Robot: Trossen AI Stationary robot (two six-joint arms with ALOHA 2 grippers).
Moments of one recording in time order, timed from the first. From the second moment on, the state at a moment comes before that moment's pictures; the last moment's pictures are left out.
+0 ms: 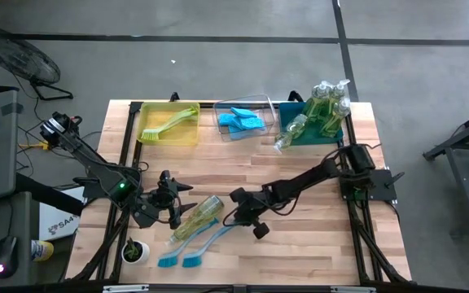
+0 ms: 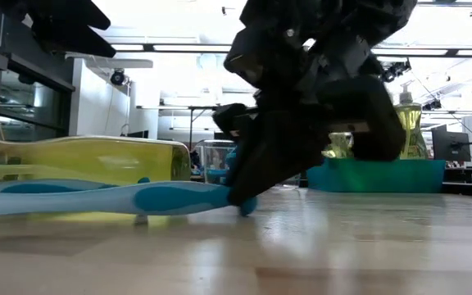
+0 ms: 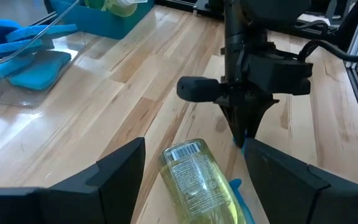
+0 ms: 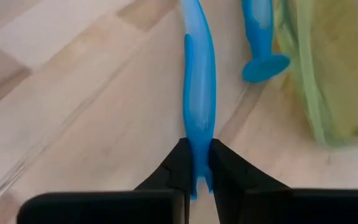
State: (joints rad) left arm -0.71 1.10 0.70 -0.29 -0.85 -0.72; right arm 0.25 2.01 1.12 0.08 -0.17 -0.30
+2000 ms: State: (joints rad) left arm -0.31 1.36 0.70 0.84 -0.37 0.17; right arm 0.43 1.13 0.38 0.97 0.57 -0.50
